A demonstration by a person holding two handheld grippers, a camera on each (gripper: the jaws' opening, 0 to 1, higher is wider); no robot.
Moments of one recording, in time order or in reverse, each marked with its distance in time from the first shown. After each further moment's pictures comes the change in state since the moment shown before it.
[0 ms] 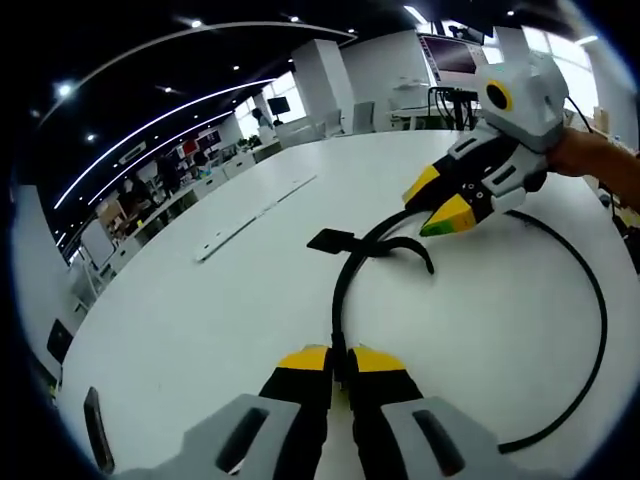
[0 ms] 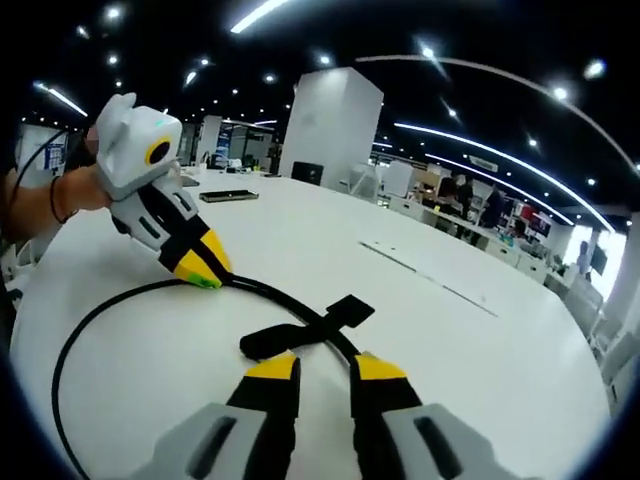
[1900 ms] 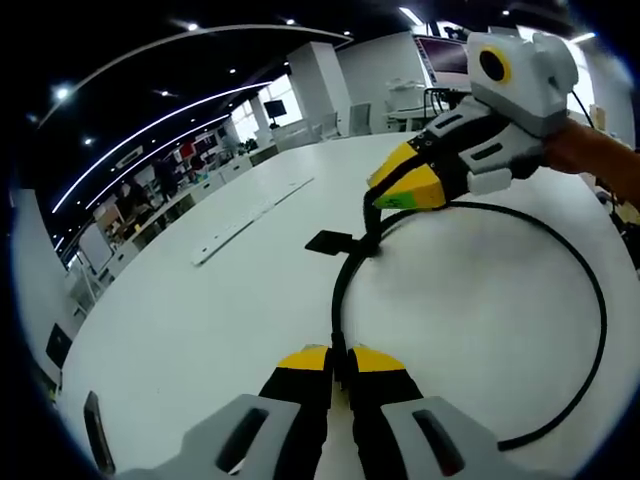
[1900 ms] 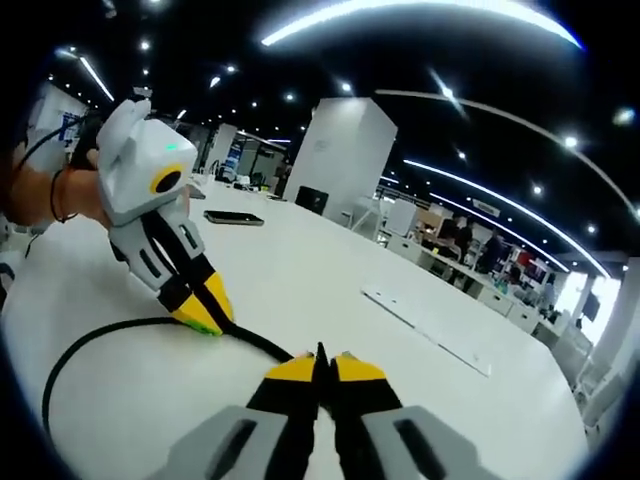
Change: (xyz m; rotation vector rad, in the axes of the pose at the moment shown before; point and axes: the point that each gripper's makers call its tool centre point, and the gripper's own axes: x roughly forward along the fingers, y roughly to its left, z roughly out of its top) left arm 0.002 0.001 0.001 0.013 -0.013 -0.011; right arm 0.011 0.005 0.053 -0.139 -0.130 -0.045
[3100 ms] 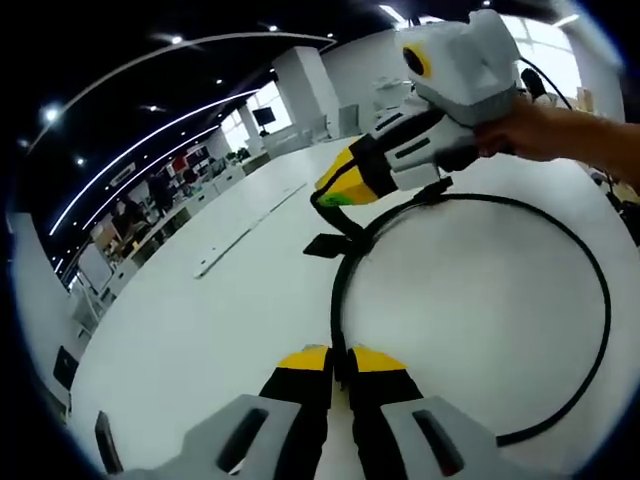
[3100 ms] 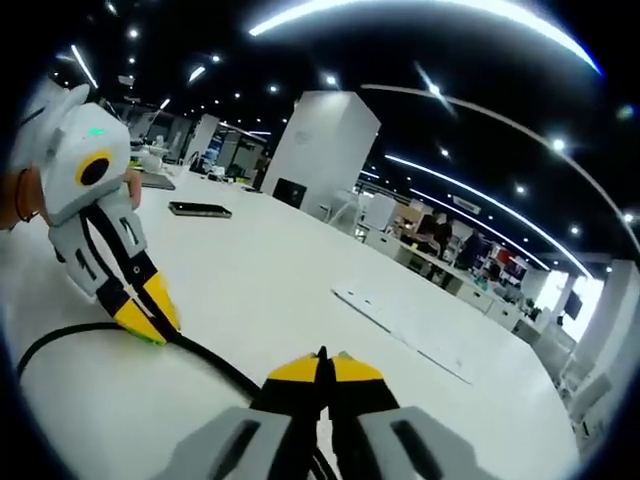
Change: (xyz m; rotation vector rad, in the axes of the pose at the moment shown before) left arm 0.003 0.003 0.002 0.077 -0.013 -0.006; right arm 0.043 -0.036 -0.007 0.004 0.049 -0.107
